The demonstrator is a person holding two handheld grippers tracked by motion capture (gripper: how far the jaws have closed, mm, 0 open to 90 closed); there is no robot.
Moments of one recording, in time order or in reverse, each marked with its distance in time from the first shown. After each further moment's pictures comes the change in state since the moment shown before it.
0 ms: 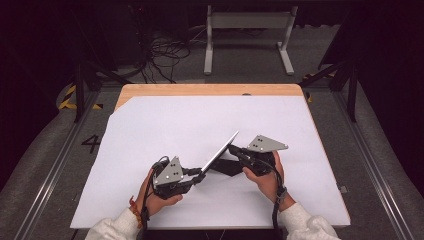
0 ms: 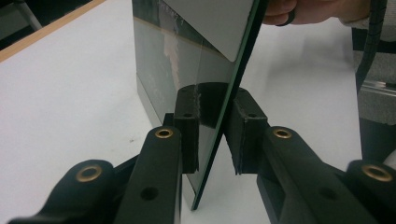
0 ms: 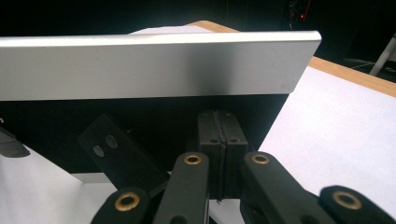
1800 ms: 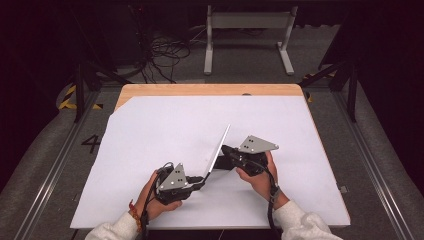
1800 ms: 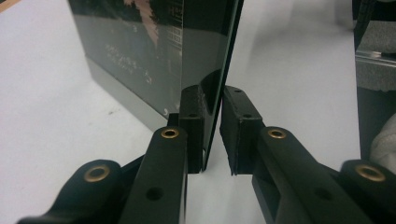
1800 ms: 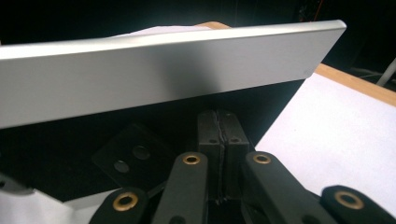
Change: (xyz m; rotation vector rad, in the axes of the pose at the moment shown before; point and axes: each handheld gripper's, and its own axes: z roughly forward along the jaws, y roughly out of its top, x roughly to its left) left arm -0.009 -0.011 0.010 0.103 -0.032 0.035; right arm 0.012 0.005 0.014 0.007 0.015 -0.066
